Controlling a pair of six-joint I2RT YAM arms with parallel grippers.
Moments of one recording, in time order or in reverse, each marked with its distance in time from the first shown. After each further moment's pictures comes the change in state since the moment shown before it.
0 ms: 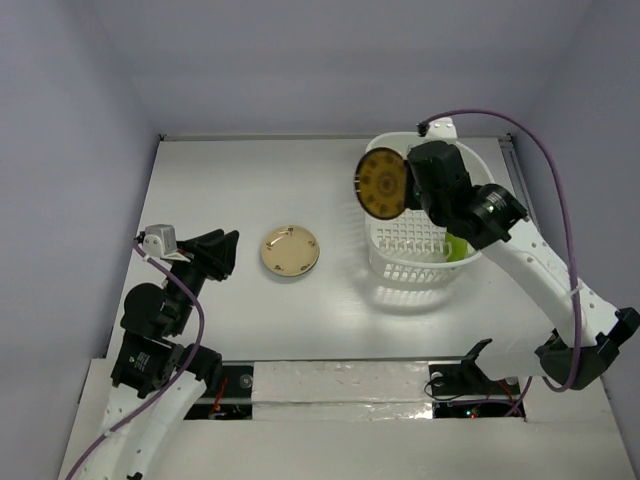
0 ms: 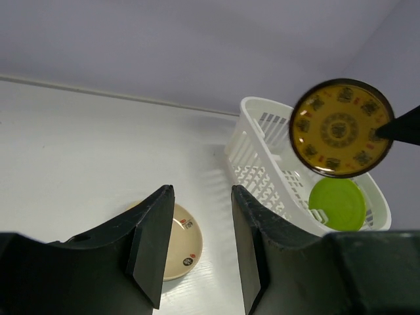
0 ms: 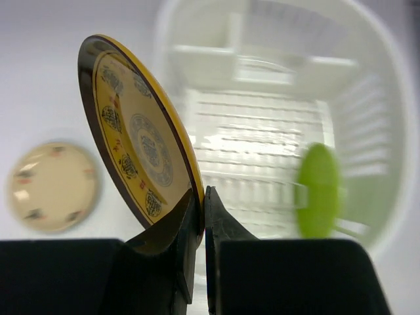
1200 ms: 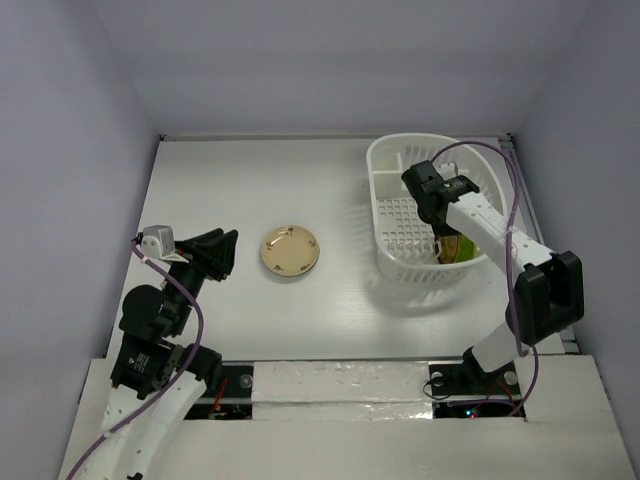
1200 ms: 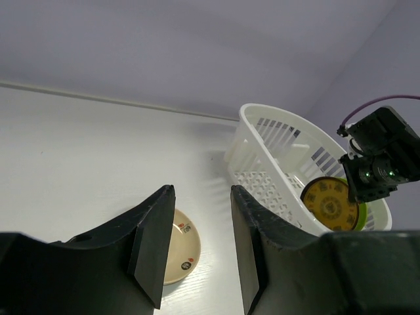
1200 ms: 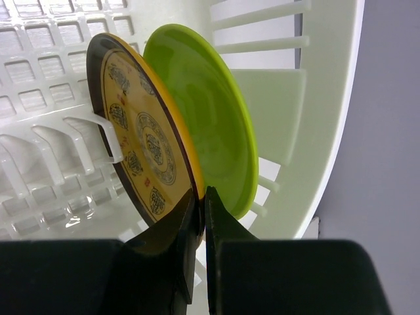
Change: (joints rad) left arm 0.000 -0.005 0.000 0.013 0.001 0.000; right arm -0.285 0.246 -0.301 -0.114 0.137 -0.079
